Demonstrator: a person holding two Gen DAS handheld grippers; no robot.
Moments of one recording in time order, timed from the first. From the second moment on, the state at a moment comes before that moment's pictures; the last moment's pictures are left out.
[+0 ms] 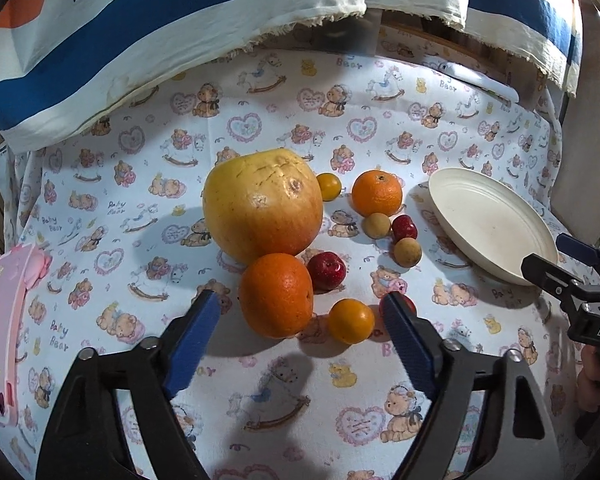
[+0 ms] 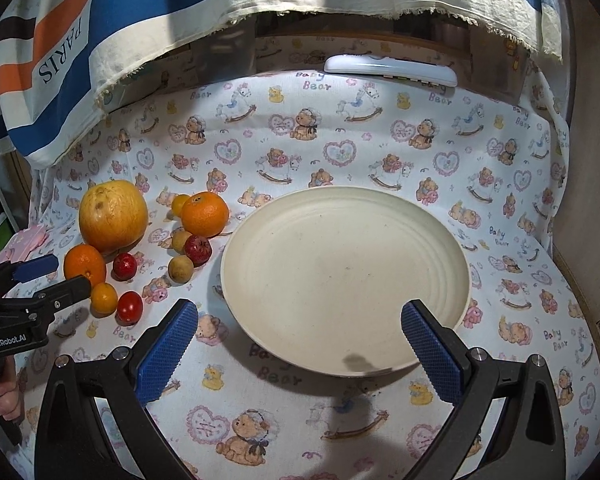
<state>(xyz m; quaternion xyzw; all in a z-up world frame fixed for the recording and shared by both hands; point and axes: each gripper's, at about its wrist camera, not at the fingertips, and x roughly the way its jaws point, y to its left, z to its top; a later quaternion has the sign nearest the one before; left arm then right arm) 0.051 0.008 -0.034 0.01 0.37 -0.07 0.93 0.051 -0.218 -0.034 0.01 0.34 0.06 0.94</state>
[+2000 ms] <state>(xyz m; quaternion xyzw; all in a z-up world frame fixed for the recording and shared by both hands) 0.035 0.057 0.000 -0.04 0.25 -0.02 0.97 0.041 -0.194 -0.013 0.01 0.33 0.18 0.93</state>
